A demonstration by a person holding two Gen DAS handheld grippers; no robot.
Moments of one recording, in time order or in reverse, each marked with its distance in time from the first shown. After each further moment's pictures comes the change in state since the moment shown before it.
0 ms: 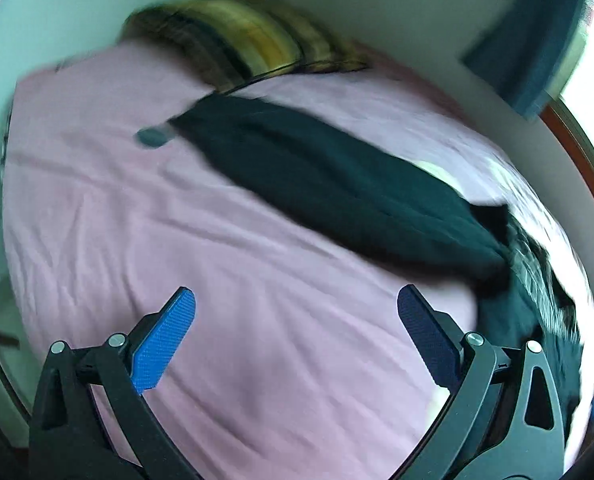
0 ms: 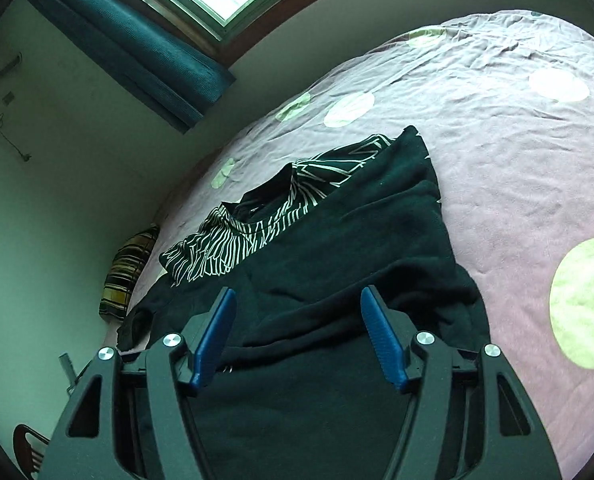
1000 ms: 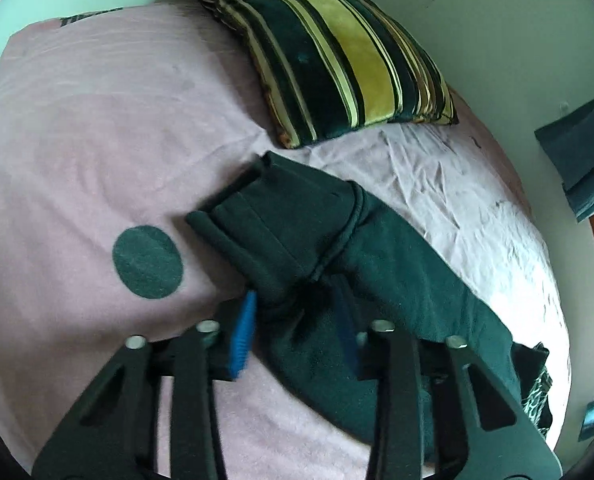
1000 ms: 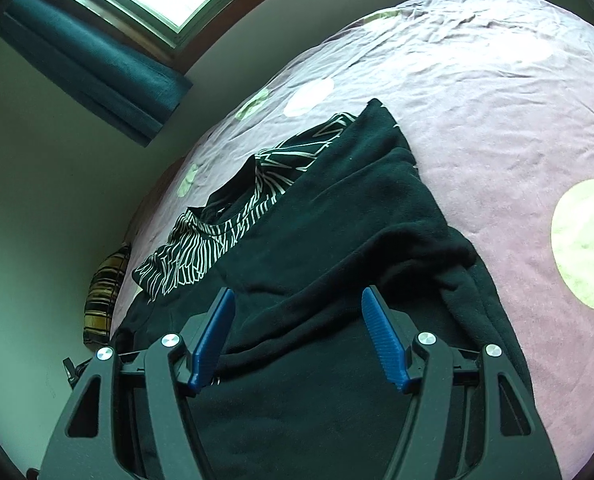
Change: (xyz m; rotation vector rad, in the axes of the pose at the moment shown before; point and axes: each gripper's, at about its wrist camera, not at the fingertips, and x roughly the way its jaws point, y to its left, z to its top) left arm 0.076 0.051 0.112 -0.217 0.001 0.037; right arm 0.020 -0.005 -0.015 0.130 -0.010 -0.114
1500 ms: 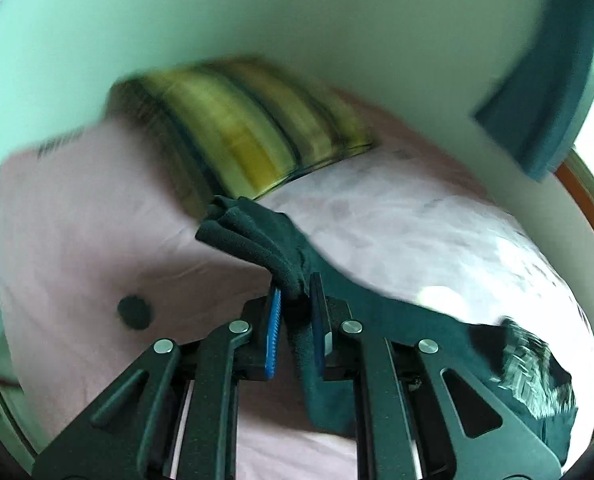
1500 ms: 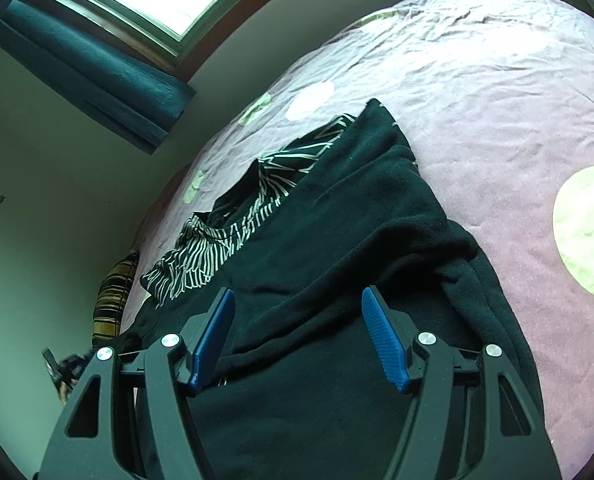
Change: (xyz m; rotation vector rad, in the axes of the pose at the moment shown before) left arm -0.099 -0.103 -0.014 0.301 -0.187 -0.031; right arm -0.006 0.000 -0.005 0.018 -0.024 0.039
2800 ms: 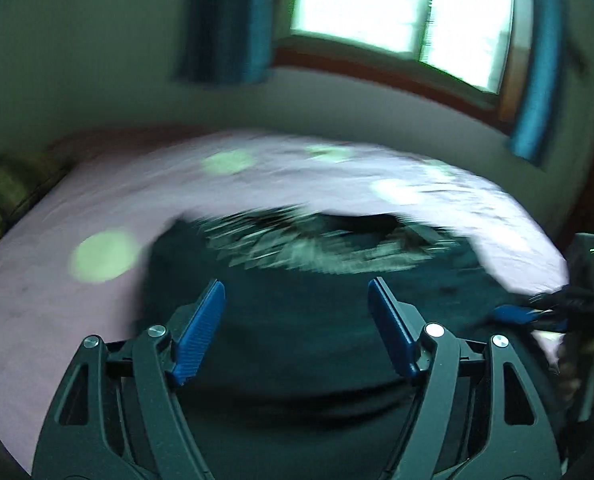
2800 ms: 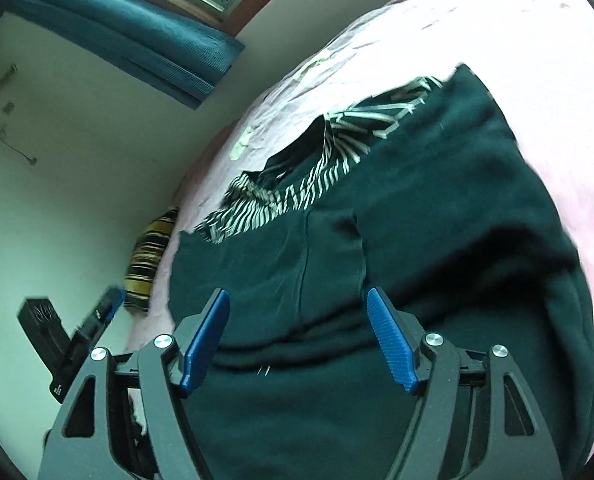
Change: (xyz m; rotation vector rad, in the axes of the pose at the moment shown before) left arm -0.071 -0.263 -0.189 0.507 0.014 -0.439; right arm 0.048 0.032 0.019 -0.097 0.162 0.145
